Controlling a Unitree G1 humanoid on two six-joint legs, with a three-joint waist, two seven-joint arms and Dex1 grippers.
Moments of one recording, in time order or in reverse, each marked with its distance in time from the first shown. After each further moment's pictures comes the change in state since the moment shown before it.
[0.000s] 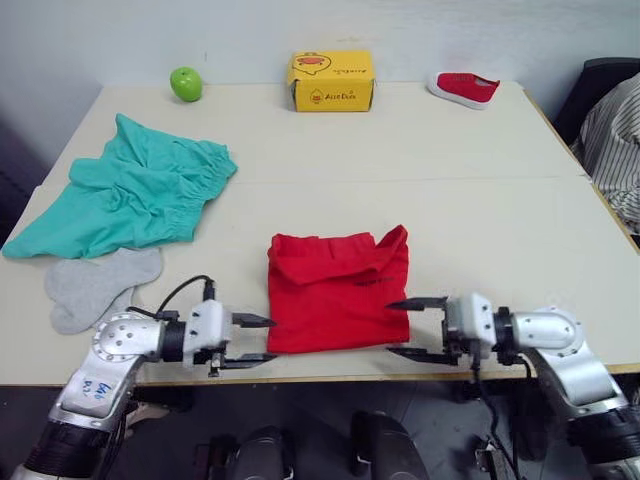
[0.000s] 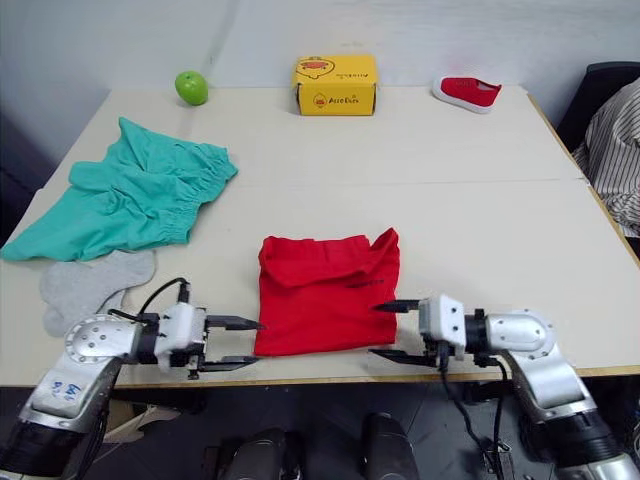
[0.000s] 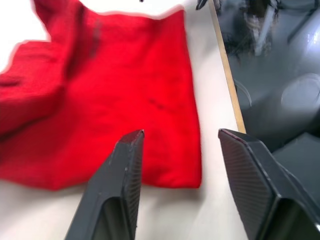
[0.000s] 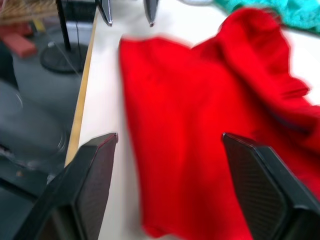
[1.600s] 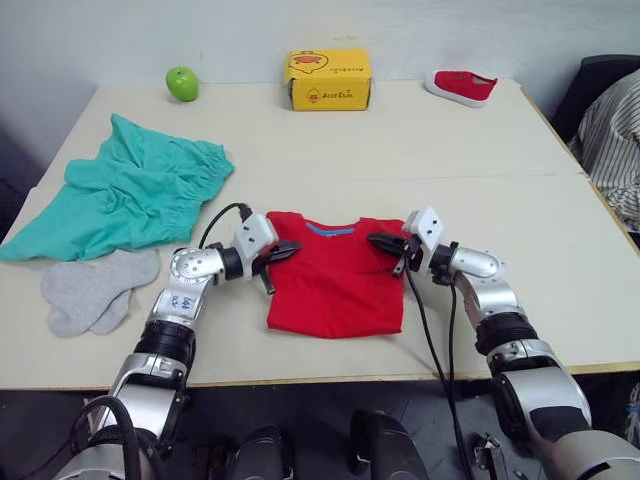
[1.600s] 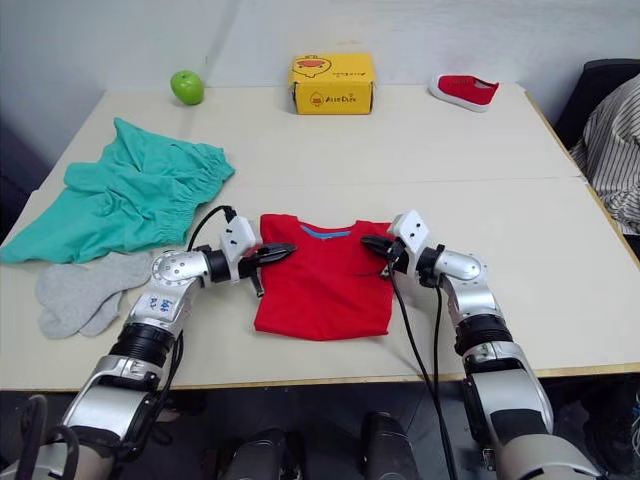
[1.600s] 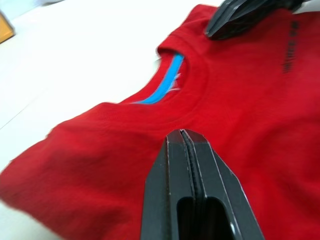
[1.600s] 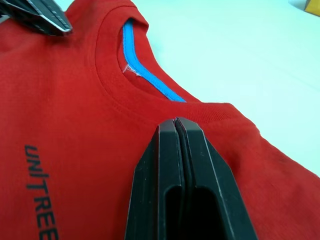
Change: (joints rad) left arm -0.567 -0.333 -0.105 0.713 0.323 -0.160 0.333; right arm -0.580 0.393 -0.013 0.936 -0.321 -0.244 -0.222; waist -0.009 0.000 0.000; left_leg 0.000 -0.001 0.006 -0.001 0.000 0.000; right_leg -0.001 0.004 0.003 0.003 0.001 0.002
